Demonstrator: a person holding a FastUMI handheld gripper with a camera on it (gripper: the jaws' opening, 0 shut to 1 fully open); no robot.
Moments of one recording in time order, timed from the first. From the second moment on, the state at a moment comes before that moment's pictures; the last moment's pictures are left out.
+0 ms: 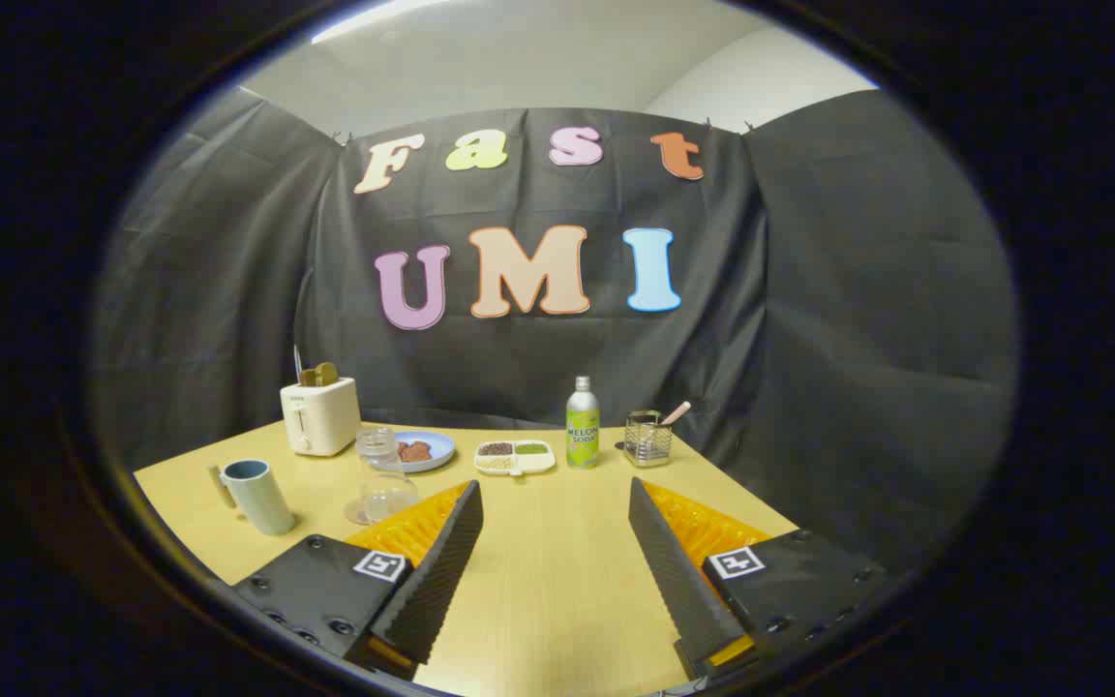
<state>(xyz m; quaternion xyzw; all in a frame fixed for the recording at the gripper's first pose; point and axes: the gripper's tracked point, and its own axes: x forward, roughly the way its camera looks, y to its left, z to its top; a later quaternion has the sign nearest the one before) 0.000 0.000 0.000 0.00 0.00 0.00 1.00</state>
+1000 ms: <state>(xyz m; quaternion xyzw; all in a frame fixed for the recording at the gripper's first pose) -0.004 0.003 0.006 0.01 -0.01 0.00 1.00</state>
